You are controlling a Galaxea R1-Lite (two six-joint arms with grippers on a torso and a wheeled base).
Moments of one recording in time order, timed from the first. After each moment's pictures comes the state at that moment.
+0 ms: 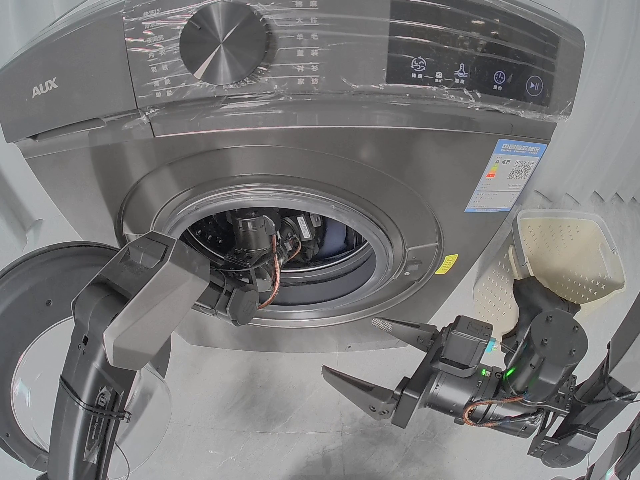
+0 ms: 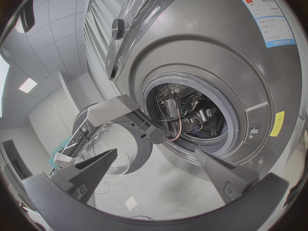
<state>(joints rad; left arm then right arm) -0.45 2.54 -1.63 -0.99 0.21 -0.27 0.88 1.87 -0.33 -1.55 0.07 0.18</state>
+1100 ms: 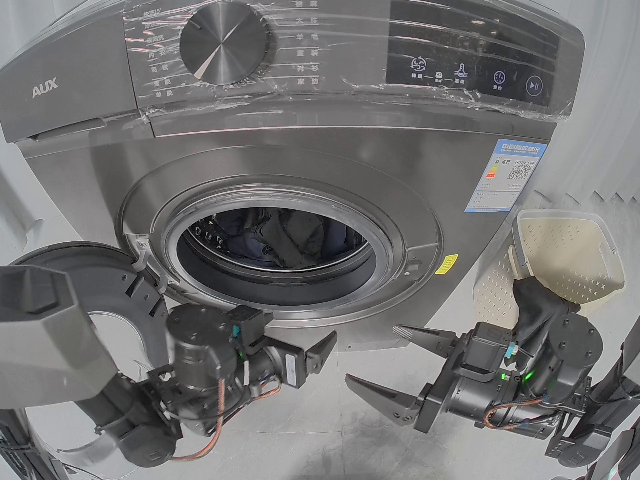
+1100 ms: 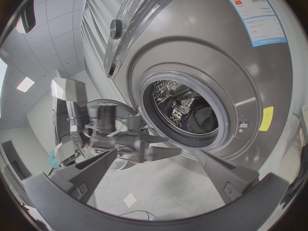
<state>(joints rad) -0.73 1.97 -0.46 -1.27 0.19 -0.20 0.86 1.82 -0.24 -1.54 0.07 0.18</state>
